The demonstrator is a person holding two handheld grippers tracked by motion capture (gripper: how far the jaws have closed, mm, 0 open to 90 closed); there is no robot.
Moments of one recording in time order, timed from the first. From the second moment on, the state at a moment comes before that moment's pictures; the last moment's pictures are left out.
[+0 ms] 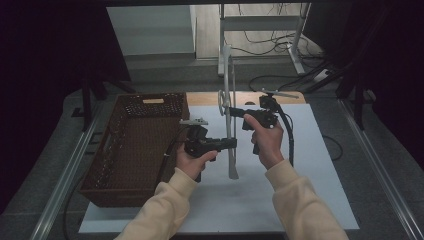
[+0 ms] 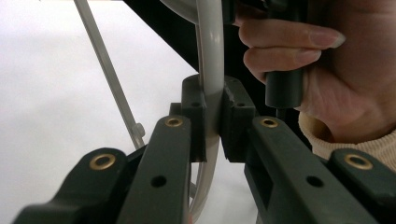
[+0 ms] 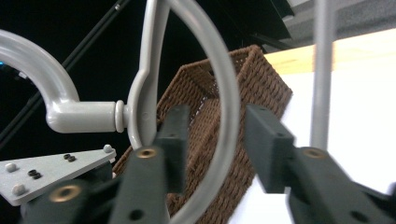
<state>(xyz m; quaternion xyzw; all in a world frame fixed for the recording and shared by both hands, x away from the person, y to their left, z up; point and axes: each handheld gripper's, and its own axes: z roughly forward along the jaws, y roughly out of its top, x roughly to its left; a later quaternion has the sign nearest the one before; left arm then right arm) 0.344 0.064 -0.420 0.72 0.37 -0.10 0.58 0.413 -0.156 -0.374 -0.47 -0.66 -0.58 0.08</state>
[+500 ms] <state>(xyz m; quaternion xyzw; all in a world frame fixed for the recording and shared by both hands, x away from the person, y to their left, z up) 0.341 0.077 -0.415 0.73 0.36 -0.09 0.57 0.403 -0.201 -0.370 -0.47 -0.67 -0.57 0.01</state>
